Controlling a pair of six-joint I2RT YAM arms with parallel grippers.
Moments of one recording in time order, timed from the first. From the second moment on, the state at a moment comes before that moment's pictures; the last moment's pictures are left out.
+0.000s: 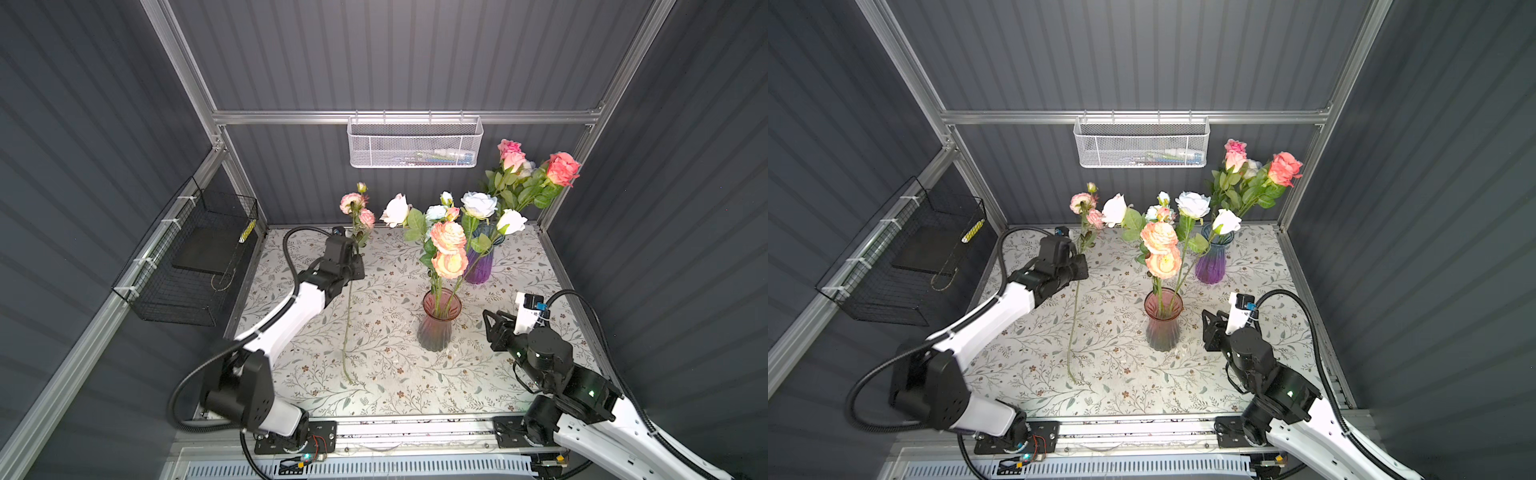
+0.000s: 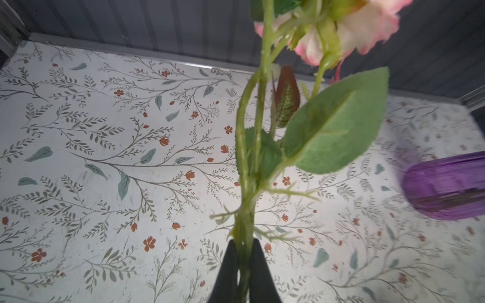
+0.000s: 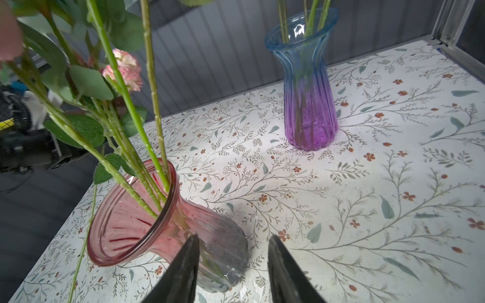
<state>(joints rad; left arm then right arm) -0.42 1.36 1.06 -0.27 -0.13 -0.37 0.79 0.45 0.56 -0.43 0.46 0.56</state>
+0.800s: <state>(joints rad) -0.57 0.84 1.02 0.01 0.28 -0.37 0.79 0.51 0.75 -0.46 0.39 0.48</state>
